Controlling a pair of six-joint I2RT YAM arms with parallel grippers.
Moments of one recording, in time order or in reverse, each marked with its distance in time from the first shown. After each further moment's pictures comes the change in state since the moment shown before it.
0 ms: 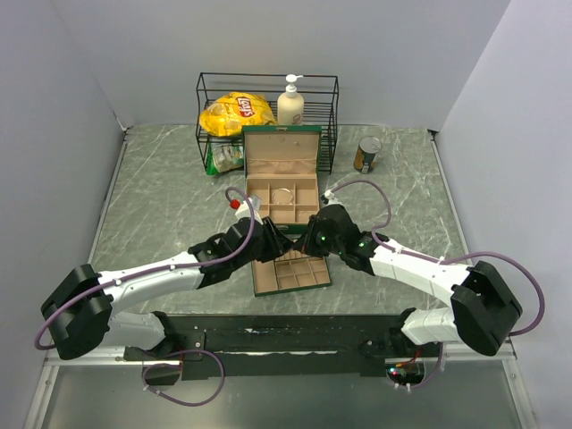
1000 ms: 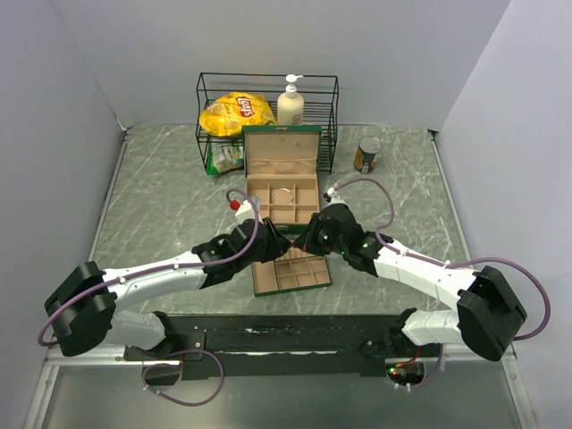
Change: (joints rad) left arm -0.020 0.023 0.012 -0.030 -0.093 0.010; right arm -0.006 -0.039 -0.002 0.003 0.005 -0.008
